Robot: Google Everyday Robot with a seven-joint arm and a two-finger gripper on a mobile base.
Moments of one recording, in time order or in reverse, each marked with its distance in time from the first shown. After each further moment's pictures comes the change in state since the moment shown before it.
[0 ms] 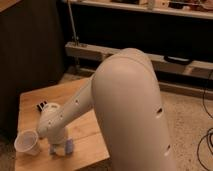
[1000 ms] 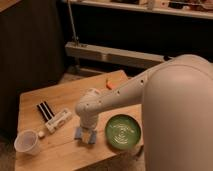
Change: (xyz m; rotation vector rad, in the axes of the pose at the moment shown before) arm 0.128 -0.054 -0.019 -0.022 -0.063 0.283
